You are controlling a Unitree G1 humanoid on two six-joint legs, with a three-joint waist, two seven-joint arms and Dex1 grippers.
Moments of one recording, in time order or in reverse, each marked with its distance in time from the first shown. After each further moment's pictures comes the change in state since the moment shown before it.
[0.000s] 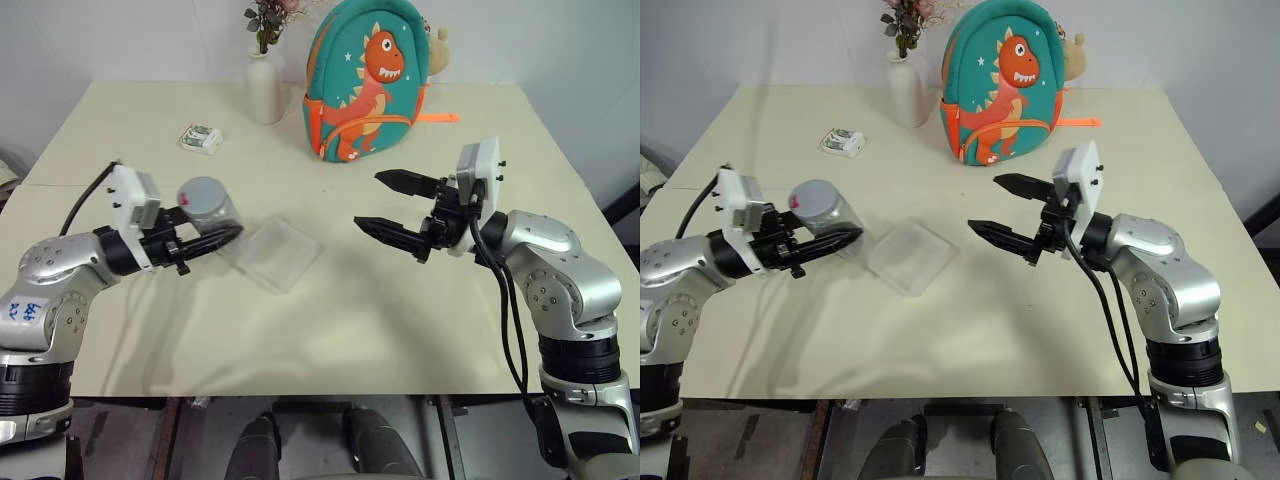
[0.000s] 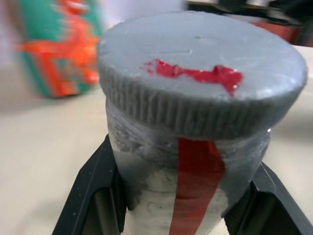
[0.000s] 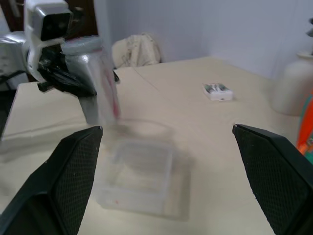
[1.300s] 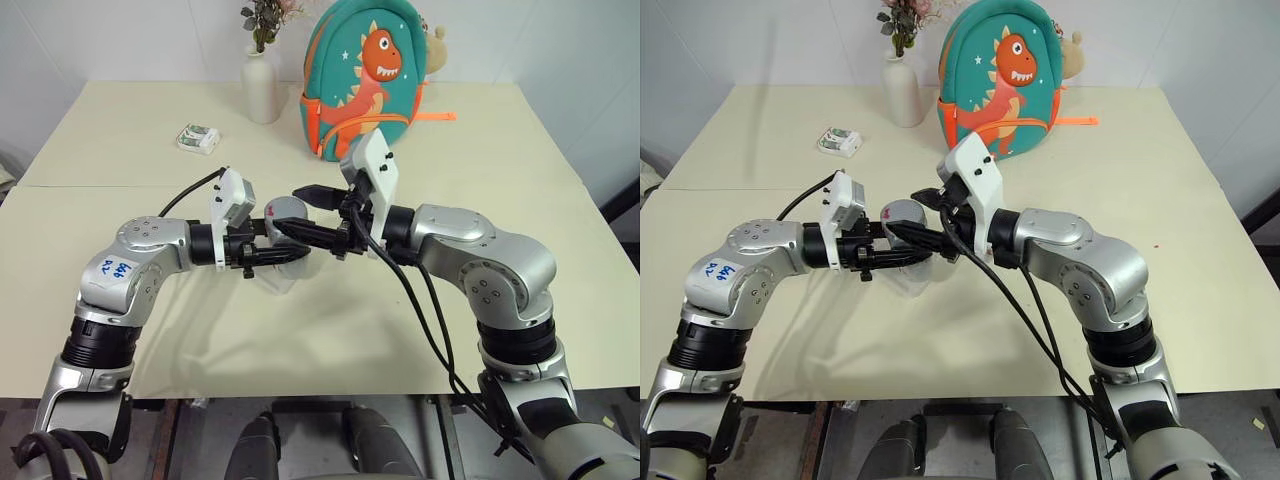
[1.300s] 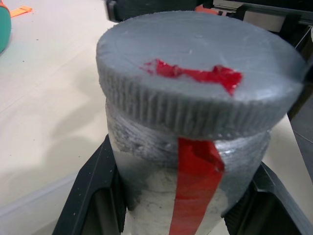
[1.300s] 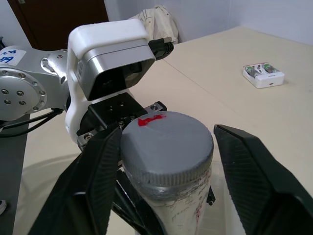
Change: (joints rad) left arm -0.211 -0.178 -0.234 0.077 0.130 0.124 -0.054; right arm -0.169 0.220 0.186 -0.081 0.006 0.326 -0.325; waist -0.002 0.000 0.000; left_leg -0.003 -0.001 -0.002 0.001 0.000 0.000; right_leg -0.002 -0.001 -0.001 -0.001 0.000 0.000
